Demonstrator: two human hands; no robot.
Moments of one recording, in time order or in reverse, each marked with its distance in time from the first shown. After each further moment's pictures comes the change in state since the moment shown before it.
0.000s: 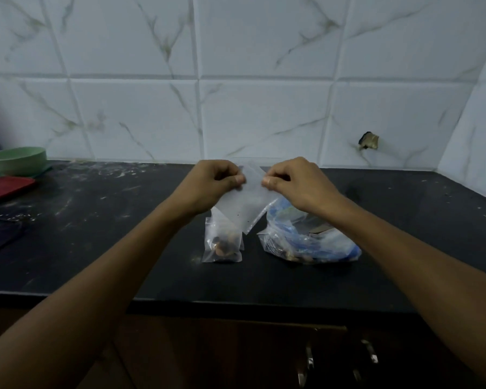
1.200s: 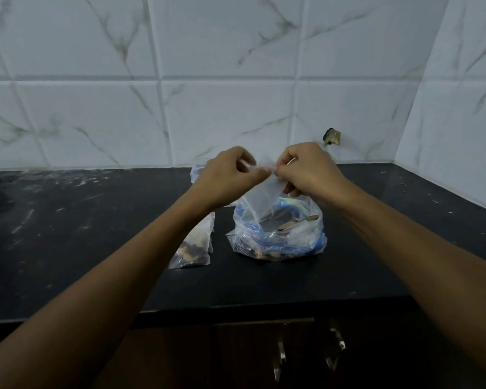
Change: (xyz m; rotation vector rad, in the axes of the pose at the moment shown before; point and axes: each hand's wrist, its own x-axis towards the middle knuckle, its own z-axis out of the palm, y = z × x) left_hand 0.021 0.062 0.061 0.139 -0.030 0.001; right_hand -0.014 0.032 -0.045 0.200 0.190 0.300
